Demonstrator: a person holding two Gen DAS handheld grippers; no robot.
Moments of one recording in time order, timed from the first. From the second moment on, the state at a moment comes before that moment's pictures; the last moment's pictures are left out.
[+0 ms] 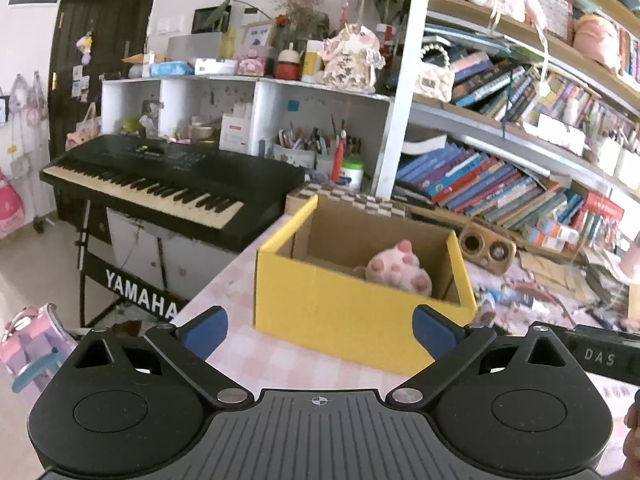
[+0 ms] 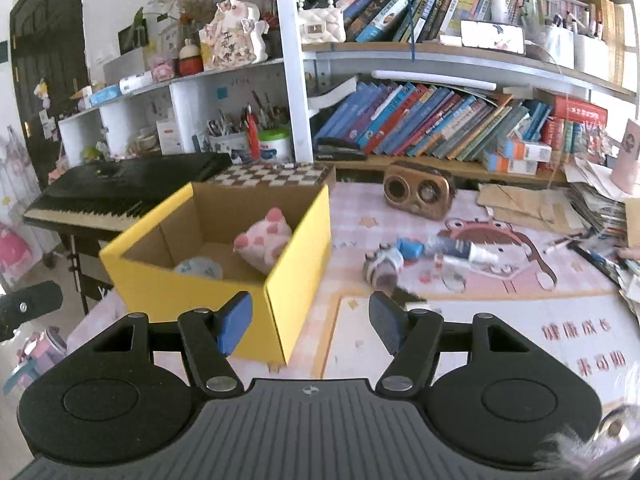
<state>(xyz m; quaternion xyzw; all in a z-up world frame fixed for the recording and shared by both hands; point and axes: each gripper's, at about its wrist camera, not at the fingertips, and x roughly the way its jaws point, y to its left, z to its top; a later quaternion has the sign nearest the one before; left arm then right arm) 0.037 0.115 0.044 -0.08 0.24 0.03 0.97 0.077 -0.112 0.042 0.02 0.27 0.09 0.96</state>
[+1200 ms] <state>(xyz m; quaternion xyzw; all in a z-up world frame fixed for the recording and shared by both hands) -0.006 0.070 0.006 -0.01 0.30 -0.03 0.95 -0.014 -0.112 0.004 0.00 0.31 0.07 0.95</state>
